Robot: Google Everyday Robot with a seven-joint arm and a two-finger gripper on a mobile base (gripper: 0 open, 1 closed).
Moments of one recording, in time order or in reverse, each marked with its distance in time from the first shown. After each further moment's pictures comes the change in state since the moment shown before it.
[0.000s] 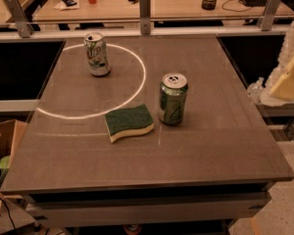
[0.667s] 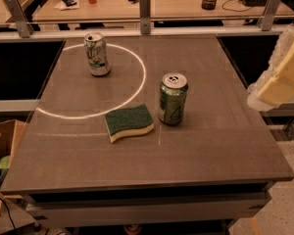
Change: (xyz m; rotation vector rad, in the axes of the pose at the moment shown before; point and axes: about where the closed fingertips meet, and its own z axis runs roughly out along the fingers) arm -0.001 0.008 0.003 -0.017 -0.039 0.126
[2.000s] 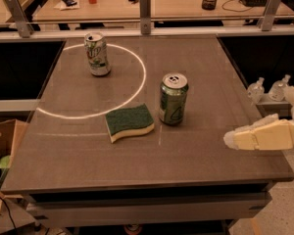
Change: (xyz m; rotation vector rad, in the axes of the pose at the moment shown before) arm 0.100 0.044 0.124 0.003 -0.348 0.699
